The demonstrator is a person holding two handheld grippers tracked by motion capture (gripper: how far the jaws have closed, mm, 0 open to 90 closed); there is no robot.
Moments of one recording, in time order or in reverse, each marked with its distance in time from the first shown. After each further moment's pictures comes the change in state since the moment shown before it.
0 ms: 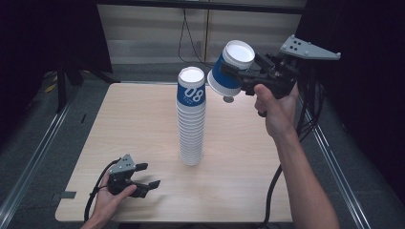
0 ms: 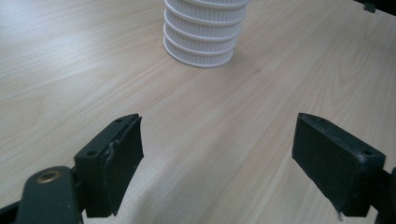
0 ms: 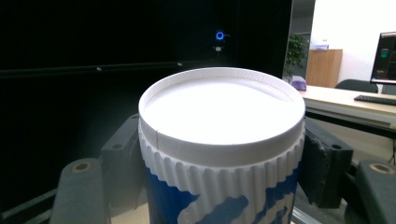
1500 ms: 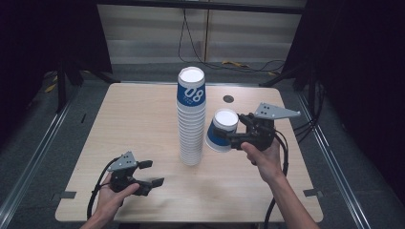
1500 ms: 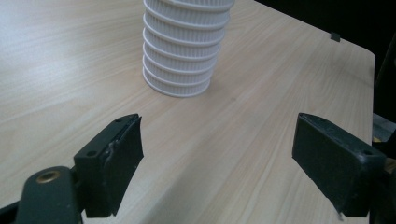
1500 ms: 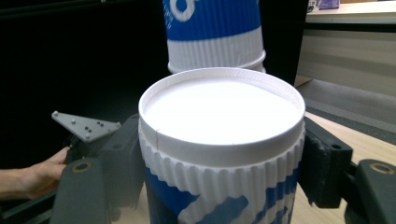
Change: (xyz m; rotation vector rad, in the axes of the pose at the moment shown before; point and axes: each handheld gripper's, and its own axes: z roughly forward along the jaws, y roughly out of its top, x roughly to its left) left arm -0.005 0.016 0.000 -0.074 -0.065 -0.018; right arm 0.015 -0.135 -0.015 0.221 0.062 0.110
